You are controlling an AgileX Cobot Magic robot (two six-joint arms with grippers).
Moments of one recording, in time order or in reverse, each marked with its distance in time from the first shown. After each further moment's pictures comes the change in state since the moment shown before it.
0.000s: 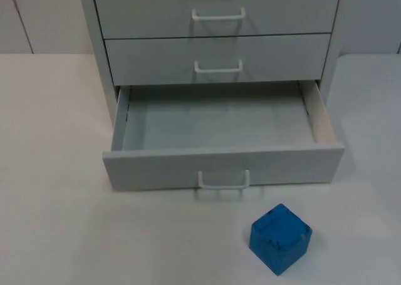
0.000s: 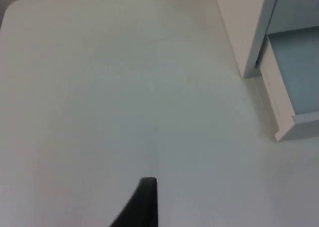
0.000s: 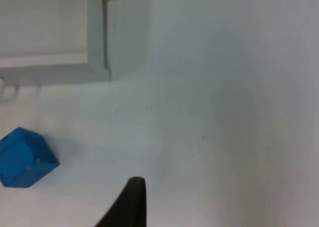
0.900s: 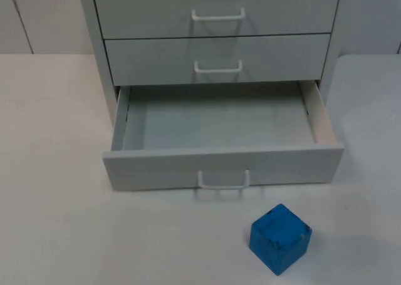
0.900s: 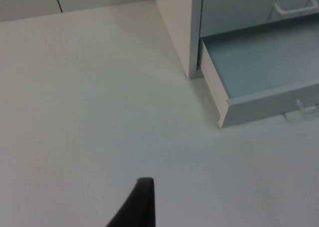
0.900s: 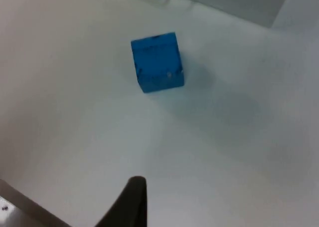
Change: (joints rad) right arm 0.851 0.088 0.000 -0.383 0.028 0.561; left arm -0.004 -0.336 0.000 -0.122 0.248 0.071
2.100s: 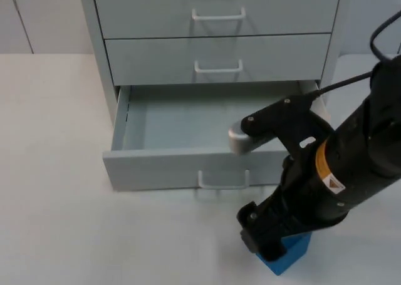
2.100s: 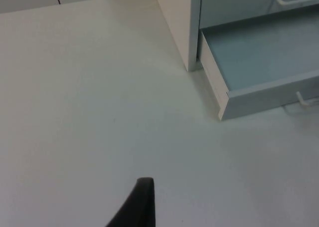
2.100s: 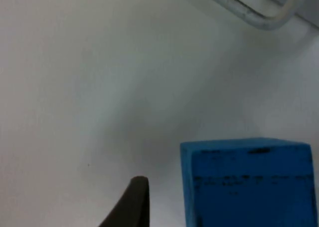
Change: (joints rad) right arm 0.011 0.931 -0.213 -0.348 -0.555 0.269; left arm 0.000 -0.002 0.000 0.002 0.019 0.000
